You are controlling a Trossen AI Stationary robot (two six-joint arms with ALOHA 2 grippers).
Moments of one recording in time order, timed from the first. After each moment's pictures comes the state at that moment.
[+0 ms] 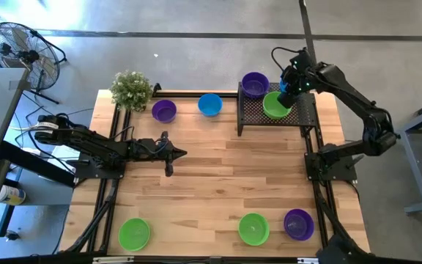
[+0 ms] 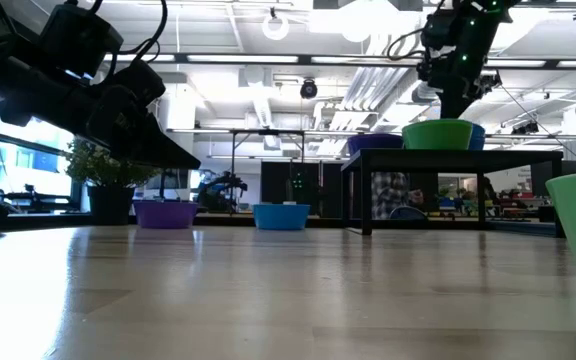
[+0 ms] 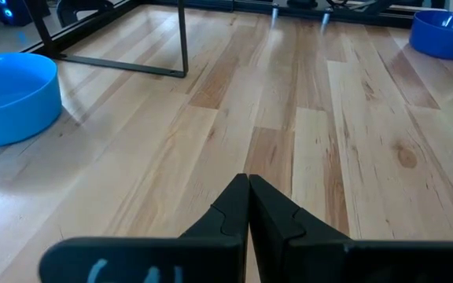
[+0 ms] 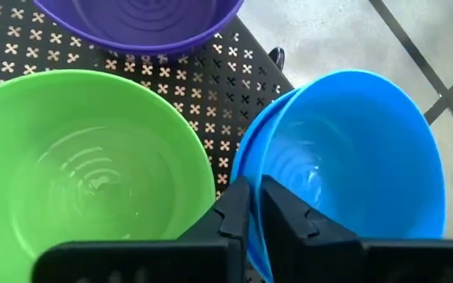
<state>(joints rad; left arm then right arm) -0.01 1.25 0.20 0.73 -0.19 -0.11 -0.99 1.32 1.26 -0.99 0.05 -0.32</state>
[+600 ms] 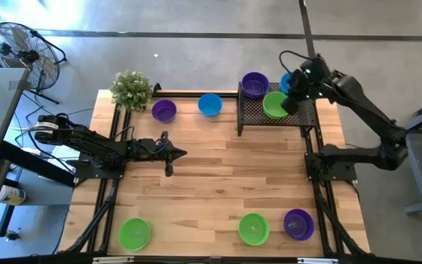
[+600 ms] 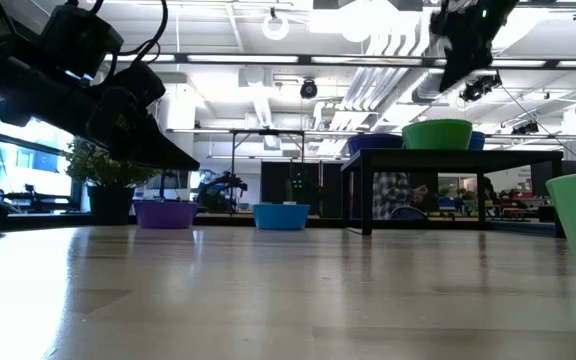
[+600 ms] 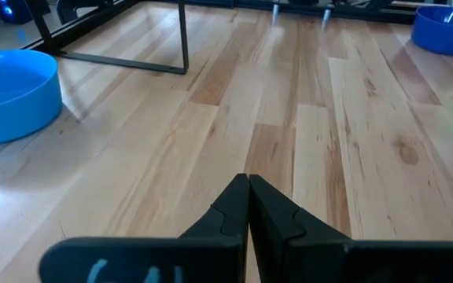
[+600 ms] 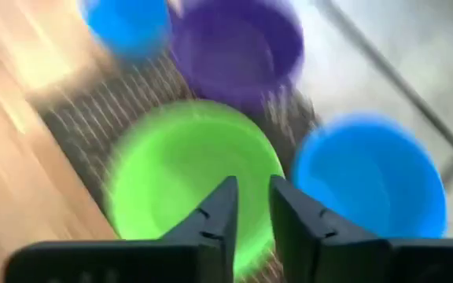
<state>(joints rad) -0.01 1.25 0.20 0.72 -0.19 -0.11 -0.85 1.11 1.26 -1.01 0.00 -0.22</state>
